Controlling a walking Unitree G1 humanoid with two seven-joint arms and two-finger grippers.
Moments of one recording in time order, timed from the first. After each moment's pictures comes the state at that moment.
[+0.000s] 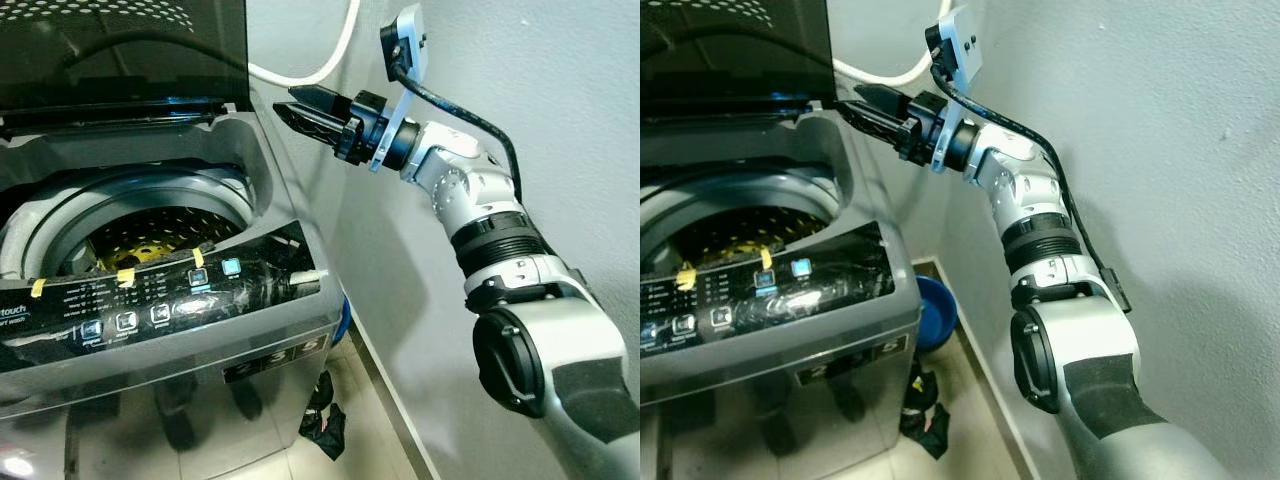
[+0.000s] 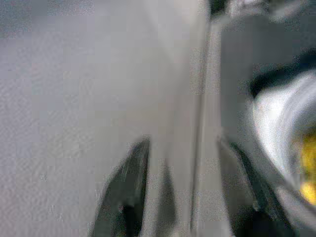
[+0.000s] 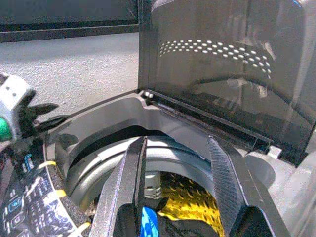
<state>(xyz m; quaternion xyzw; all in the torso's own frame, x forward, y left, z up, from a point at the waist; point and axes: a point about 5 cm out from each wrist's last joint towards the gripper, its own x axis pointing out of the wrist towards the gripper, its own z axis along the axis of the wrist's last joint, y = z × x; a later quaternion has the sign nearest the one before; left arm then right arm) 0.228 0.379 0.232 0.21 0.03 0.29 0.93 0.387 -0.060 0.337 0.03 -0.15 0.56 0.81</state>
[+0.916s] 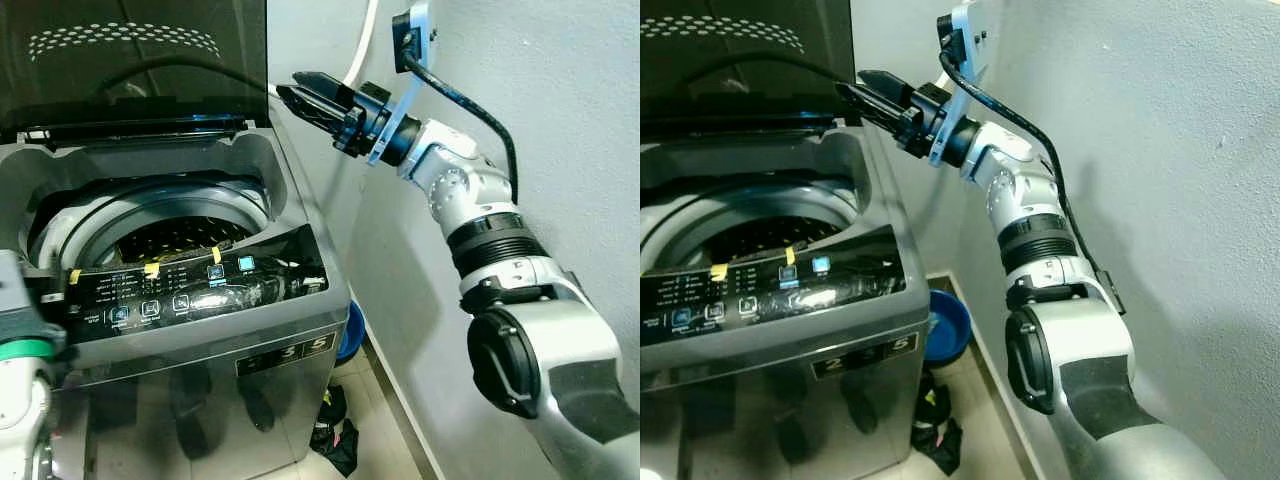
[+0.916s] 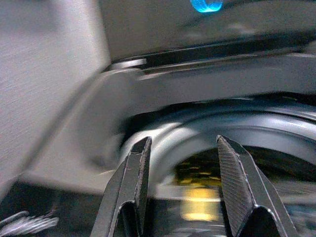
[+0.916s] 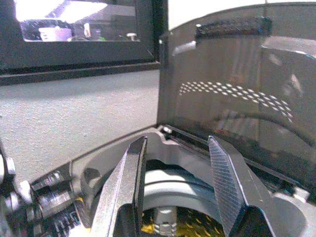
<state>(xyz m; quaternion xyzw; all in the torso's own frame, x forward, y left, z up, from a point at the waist) 0.257 0.255 0.178 0.12 -0.10 0.10 0.98 0.386 -0.056 0.341 0.08 -0.17 0.55 0.81</state>
